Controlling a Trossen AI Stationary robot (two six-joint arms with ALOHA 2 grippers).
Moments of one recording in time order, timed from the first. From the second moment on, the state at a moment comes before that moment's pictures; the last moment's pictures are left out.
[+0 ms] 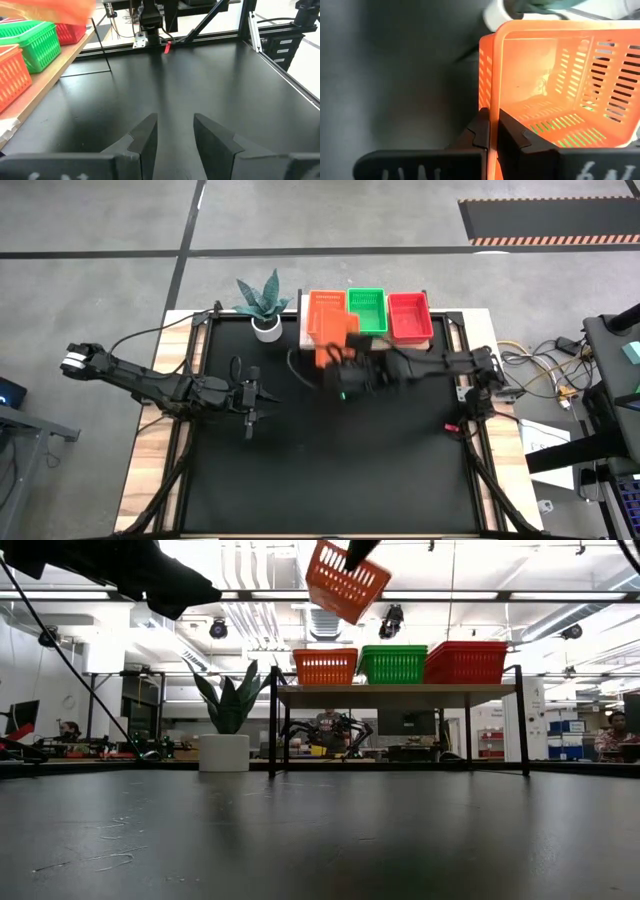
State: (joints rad) left arm -0.23 0.86 0.50 0.10 -0.22 0.03; right arm 0.15 1.91 2.13 -1.35 0.58 0.06
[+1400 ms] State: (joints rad) left arm -0.23 0.86 0.50 0.10 -0.22 0.03; right arm -0.27 1.92 2.06 -1.06 0.28 -0.27
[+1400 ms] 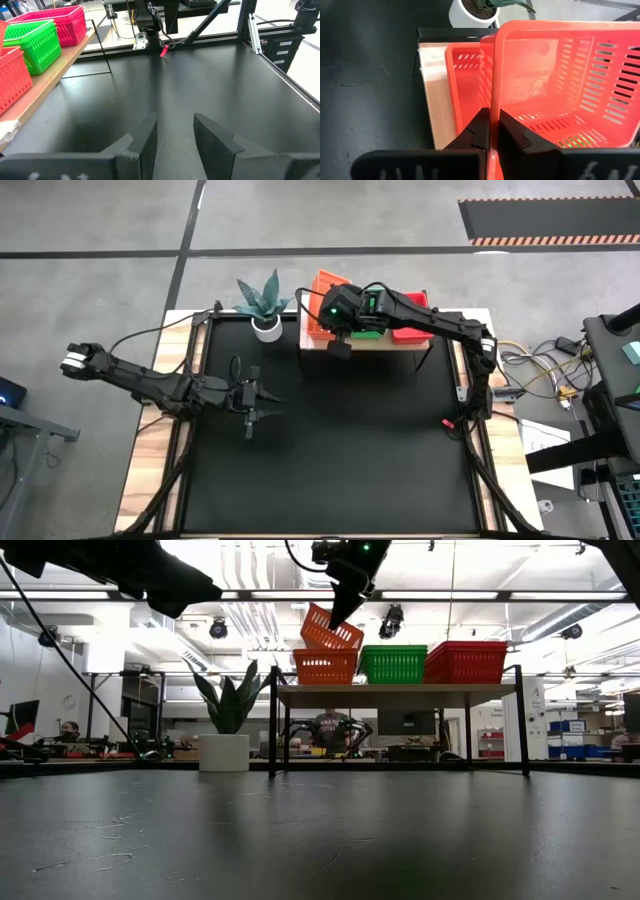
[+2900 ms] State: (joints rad) left arm -0.25 0.86 0.36 0.52 -0.01 0.32; right arm 0.20 1.28 0.83 0.30 0.28 -0.53
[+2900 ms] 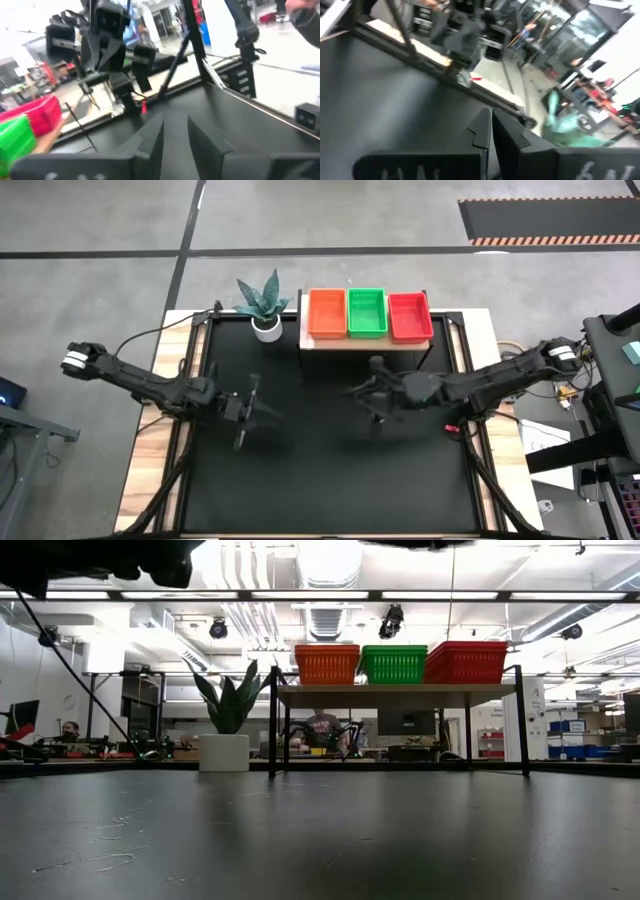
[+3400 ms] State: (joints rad) left arm -0.16 0.48 0.25 0.28 -0.14 0.29; right arm -0.07 0.73 0.42 0.34 0.05 -0.50
